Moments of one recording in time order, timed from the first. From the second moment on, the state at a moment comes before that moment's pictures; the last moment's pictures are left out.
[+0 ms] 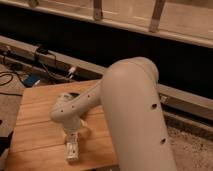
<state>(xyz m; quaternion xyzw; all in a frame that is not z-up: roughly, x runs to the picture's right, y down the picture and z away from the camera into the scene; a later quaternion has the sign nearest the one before) -0.165 0.255 0.801 -0.30 0.20 0.46 0.82</state>
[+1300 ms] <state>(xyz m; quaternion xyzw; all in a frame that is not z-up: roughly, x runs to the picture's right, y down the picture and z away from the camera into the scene) -0.155 0.252 0.785 -0.29 0.16 0.46 0.82</state>
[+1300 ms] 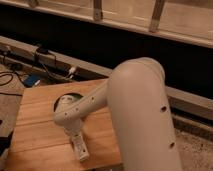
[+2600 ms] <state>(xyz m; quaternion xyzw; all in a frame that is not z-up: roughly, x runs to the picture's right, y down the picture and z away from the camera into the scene) -0.190 0.068 0.759 -0.15 0.01 0.32 0.93</state>
